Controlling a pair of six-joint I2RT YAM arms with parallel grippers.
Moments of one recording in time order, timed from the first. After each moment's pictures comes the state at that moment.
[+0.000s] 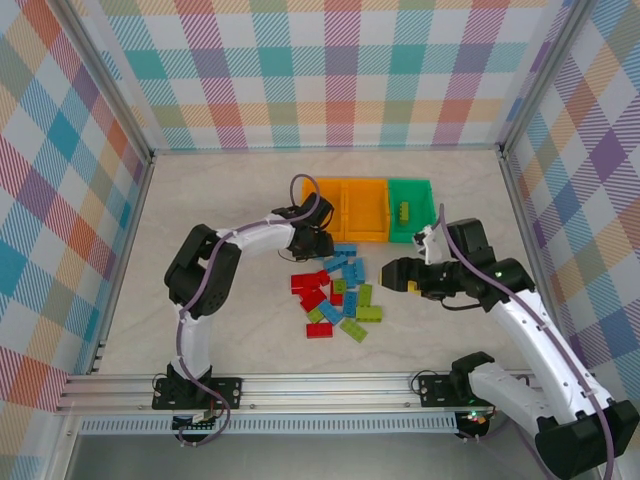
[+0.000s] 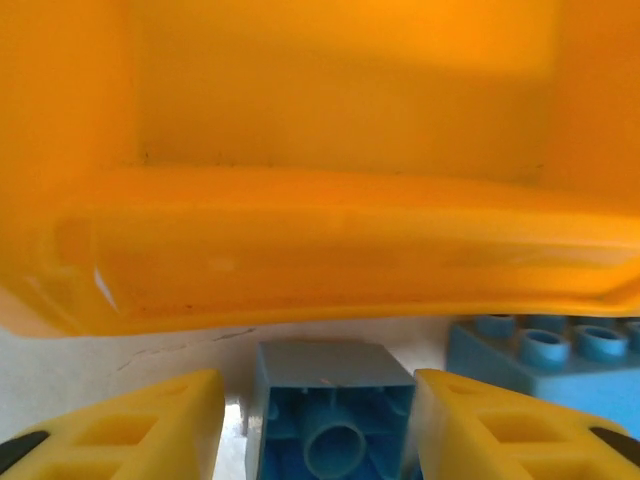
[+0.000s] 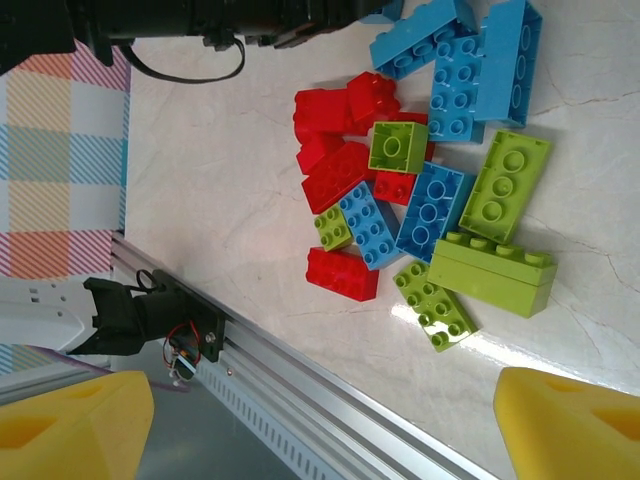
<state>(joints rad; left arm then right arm) -0.64 2.03 1.40 -0.55 0.00 -0.70 0.35 0.91 0.91 -0.94 -0.62 0.48</state>
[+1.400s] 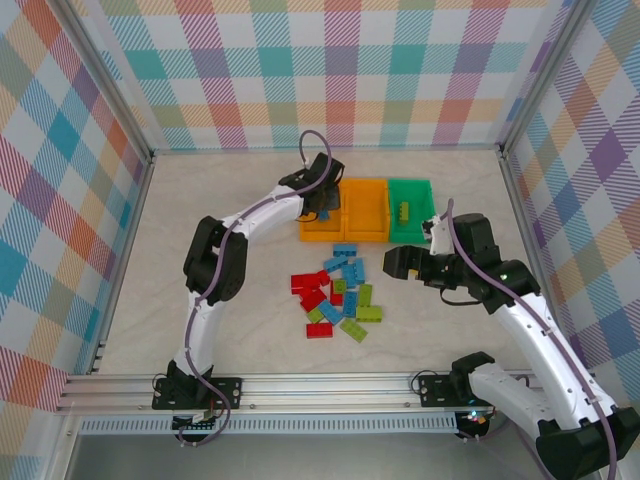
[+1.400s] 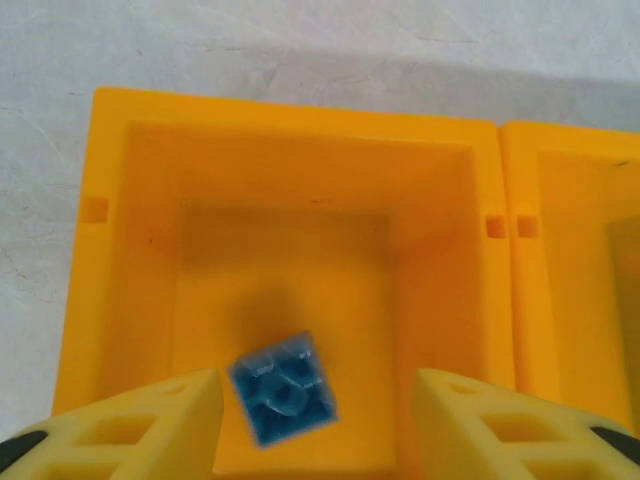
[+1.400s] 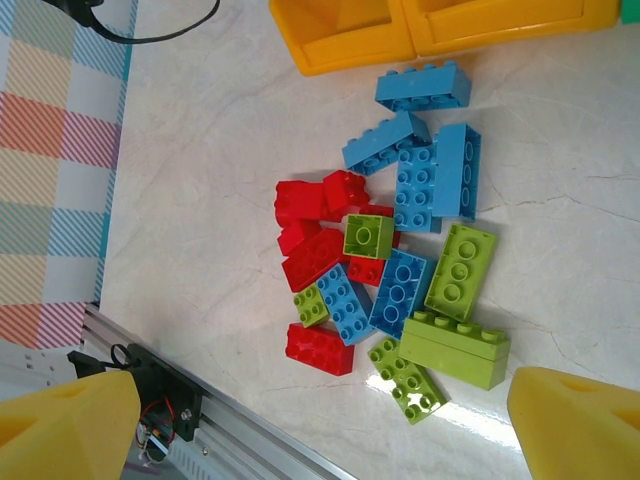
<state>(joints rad) -0.60 2.19 1.86 -0.58 -0.24 -0.56 0.35 0.88 0.93 -0.85 -0.49 0.53</state>
